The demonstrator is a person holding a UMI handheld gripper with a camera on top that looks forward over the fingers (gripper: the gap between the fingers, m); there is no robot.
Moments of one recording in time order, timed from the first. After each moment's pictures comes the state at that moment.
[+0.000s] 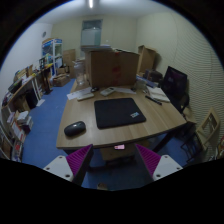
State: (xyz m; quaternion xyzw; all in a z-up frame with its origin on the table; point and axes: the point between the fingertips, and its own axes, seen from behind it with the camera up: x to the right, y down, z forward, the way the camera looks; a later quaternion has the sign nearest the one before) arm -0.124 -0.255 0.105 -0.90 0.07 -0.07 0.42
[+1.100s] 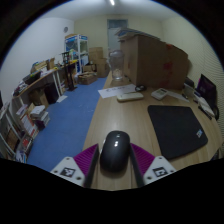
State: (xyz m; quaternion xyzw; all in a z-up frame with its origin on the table) arm -0.283 -0.051 -0.017 -0.90 -0.04 0.02 0.43
